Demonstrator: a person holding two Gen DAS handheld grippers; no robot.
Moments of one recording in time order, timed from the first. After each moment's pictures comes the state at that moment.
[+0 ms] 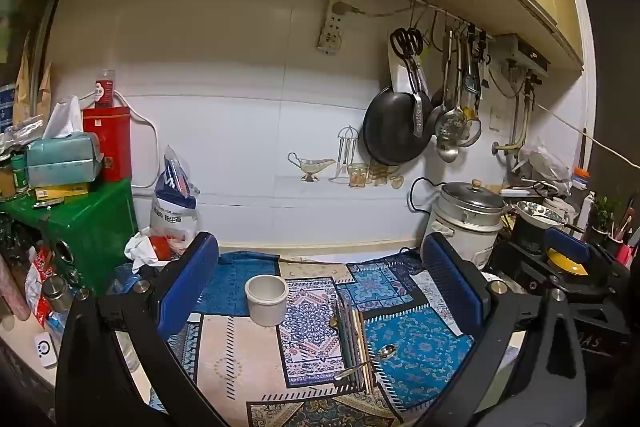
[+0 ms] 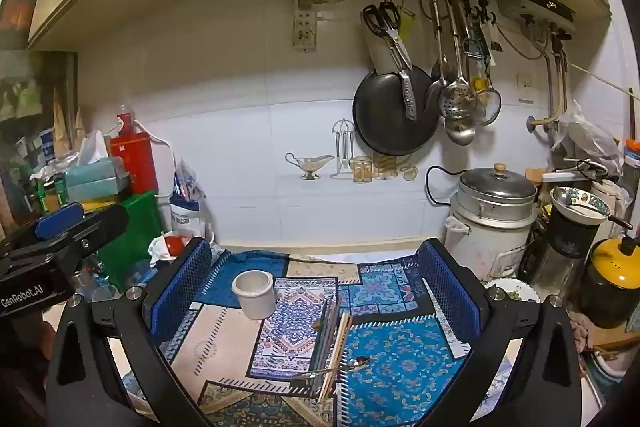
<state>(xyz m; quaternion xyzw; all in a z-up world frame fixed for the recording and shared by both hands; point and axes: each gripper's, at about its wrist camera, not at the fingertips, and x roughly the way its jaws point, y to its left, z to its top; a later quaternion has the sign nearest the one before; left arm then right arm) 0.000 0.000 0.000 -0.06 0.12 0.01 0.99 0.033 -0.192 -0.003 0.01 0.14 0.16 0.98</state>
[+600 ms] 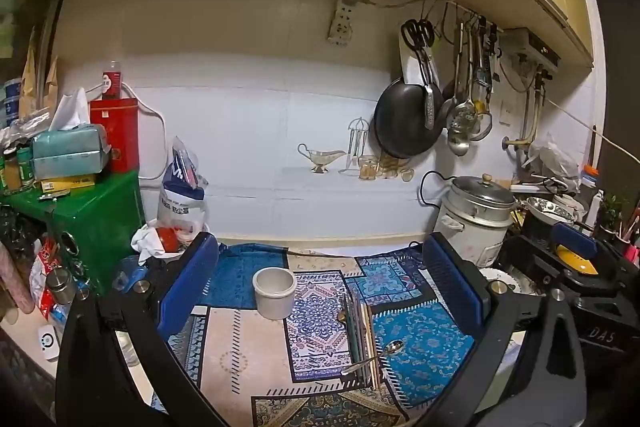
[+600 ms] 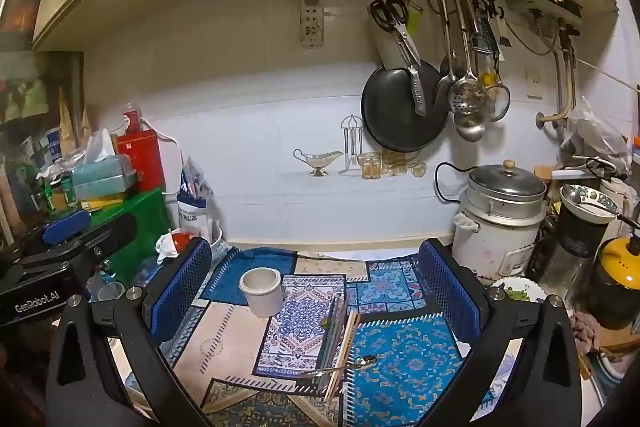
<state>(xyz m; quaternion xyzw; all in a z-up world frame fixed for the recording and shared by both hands) 0.006 0.002 -0.004 -0.06 0.13 0.03 0.99 0.038 -0.191 -0.001 0.01 0.15 0.17 0.98</state>
